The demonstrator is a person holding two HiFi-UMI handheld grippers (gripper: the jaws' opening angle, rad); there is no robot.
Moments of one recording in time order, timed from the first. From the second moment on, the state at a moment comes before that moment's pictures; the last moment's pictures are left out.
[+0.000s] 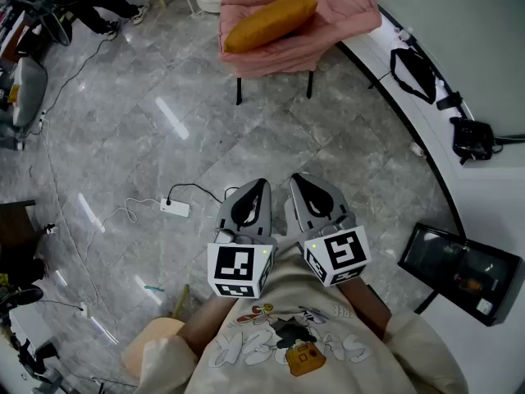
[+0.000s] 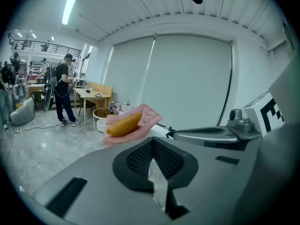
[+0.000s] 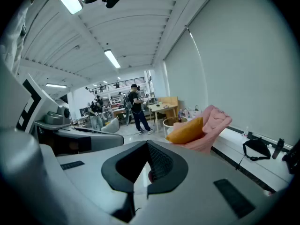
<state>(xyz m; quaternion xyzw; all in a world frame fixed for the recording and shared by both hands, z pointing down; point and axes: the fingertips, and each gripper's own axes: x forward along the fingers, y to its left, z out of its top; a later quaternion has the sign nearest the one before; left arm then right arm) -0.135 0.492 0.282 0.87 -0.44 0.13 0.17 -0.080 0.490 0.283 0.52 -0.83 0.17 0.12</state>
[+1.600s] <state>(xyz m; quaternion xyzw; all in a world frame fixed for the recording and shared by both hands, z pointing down) 0.005 0.353 0.295 0.81 -0.53 0.18 0.19 0.106 0.330 0.298 0.47 -0.84 0.26 0.03</state>
